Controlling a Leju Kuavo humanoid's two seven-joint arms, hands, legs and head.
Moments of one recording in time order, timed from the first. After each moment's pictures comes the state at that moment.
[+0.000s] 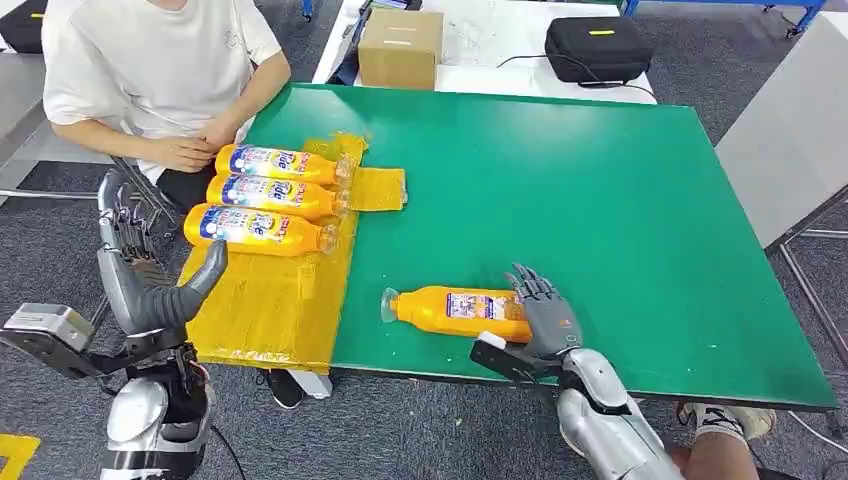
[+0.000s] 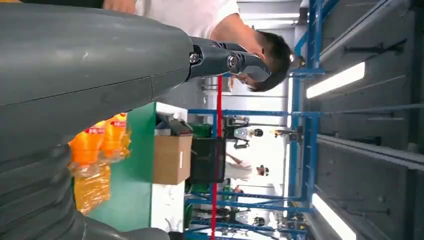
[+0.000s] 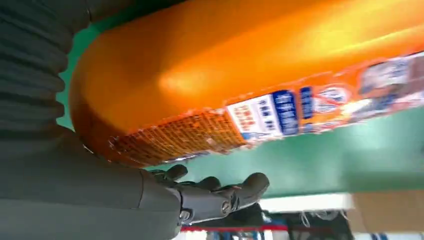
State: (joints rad) left arm -0.05 -0.14 -0.05 -1.70 0.08 0.20 -0.50; right arm -0.39 -0.10 0.45 -0.79 1.03 -0.27 -0.25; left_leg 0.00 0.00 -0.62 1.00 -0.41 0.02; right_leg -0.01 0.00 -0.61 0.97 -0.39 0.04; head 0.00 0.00
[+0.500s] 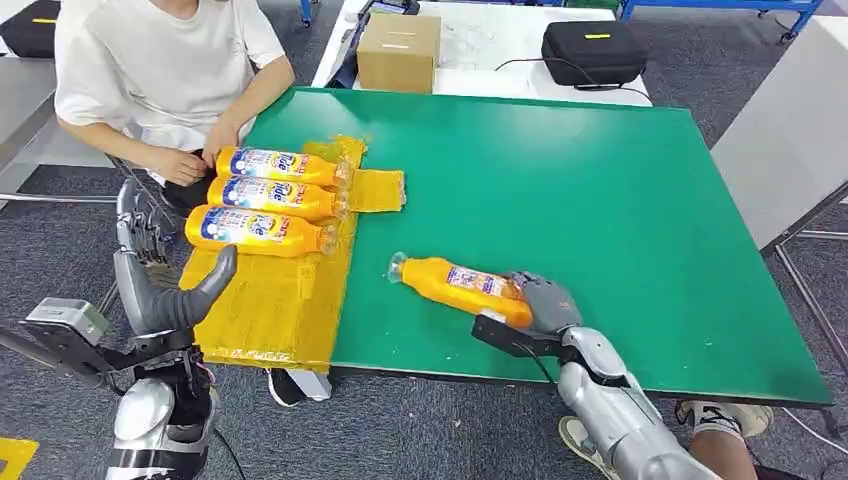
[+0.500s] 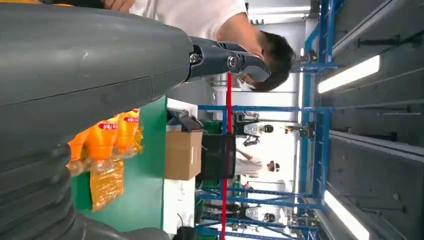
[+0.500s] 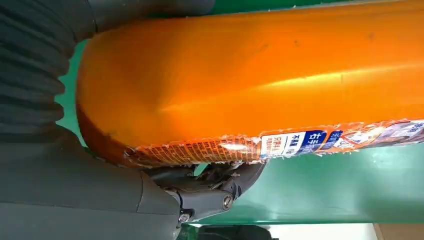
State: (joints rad) left arm -0.05 -0.14 -0.05 -1.66 0.08 0.19 -0.49; right arm -0.50 -0.09 0.45 -0.64 1.00 -0.19 -0.24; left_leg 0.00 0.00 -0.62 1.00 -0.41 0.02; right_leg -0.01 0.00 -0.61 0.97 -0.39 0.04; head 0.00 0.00
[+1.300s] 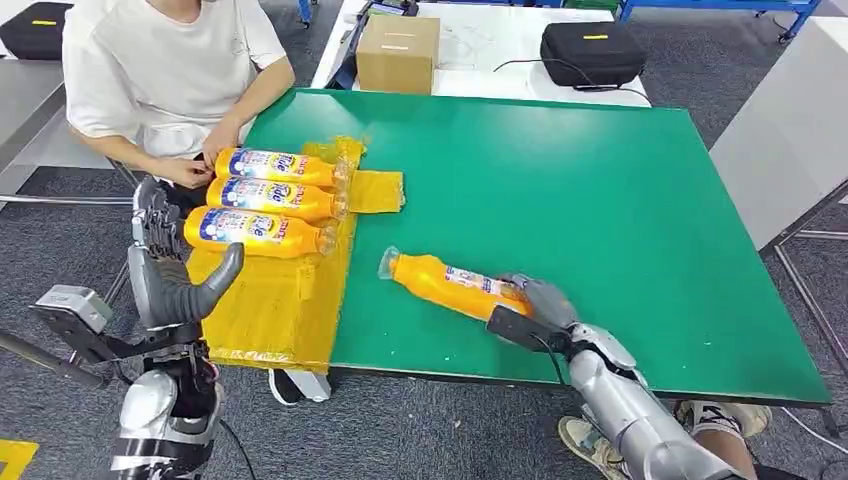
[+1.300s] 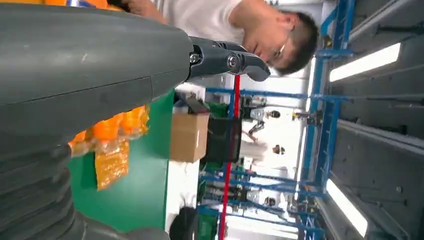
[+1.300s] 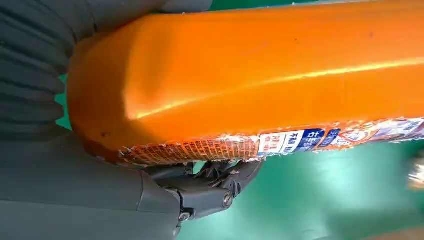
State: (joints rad) left arm -0.08 -0.14 -0.05 -1.59 0.17 0.11 -0.47; right arm -0.52 -0.09 0.44 -0.55 0.69 -0.04 -0.51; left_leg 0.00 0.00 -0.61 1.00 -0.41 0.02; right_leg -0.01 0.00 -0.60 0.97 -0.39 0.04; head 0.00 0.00
